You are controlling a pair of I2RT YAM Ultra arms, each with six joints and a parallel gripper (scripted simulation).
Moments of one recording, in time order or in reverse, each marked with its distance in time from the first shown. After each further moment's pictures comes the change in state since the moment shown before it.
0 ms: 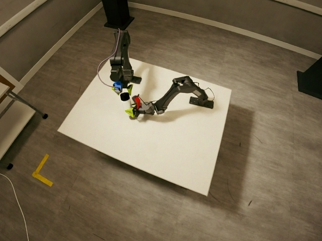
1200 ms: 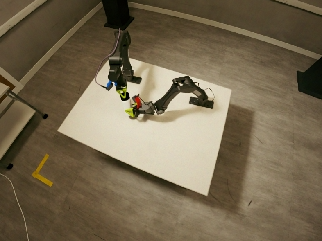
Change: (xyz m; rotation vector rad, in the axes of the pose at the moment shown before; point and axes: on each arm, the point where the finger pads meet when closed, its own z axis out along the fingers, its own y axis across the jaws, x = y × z) left arm 0.000 -0.001 0.000 0.004 0.000 0.004; right arm -0.003 0.003 -0.001 -0.055 0.033 1.232
